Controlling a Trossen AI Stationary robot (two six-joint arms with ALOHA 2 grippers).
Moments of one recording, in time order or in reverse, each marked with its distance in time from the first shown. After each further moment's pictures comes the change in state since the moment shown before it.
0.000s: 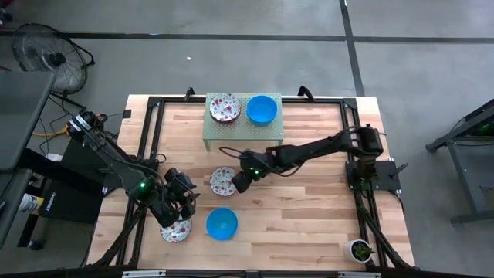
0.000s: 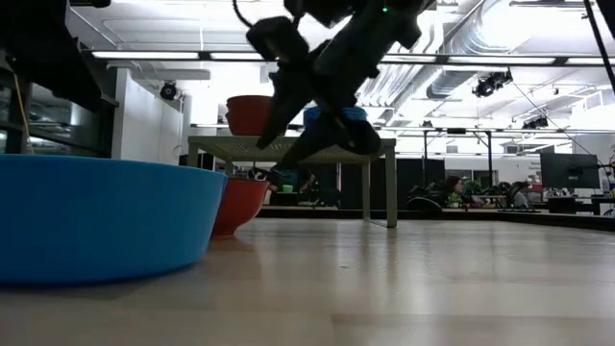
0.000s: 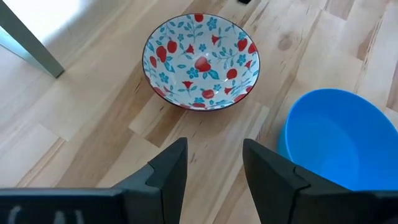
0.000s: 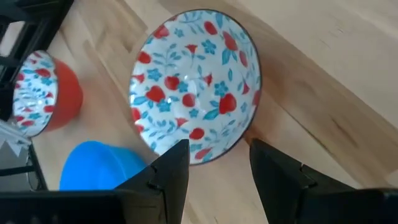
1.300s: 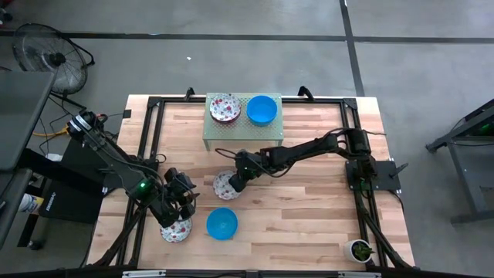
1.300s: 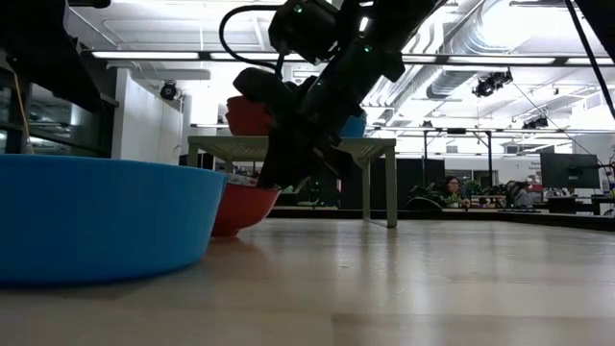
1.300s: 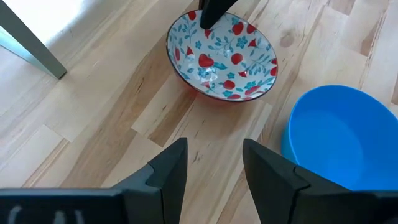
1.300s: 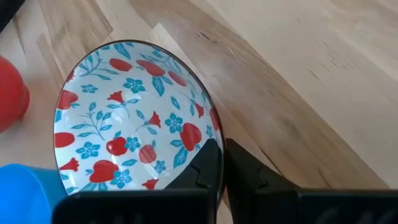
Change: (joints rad) left arm 0.000 0.000 0.000 -0.009 0.001 0.013; right arm -0.028 0.122 0.011 0.086 0.045 -0.143
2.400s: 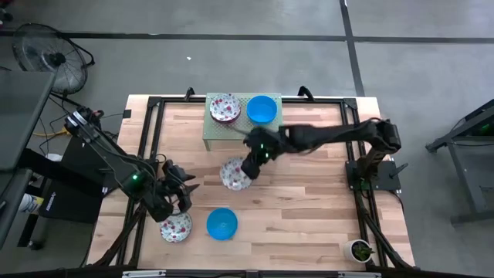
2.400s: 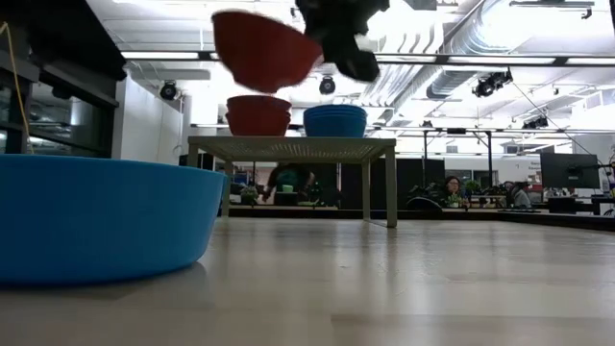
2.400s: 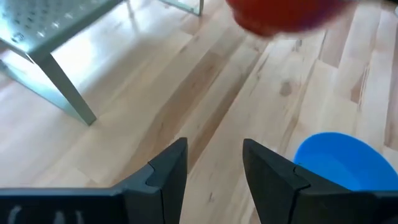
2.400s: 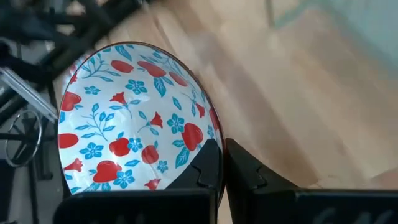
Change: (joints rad) left arm 0.000 -0.107 0.001 -0.027 -0.155 0.060; right arm -0.047 -0.303 0.121 -0.341 -0.078 -0.151
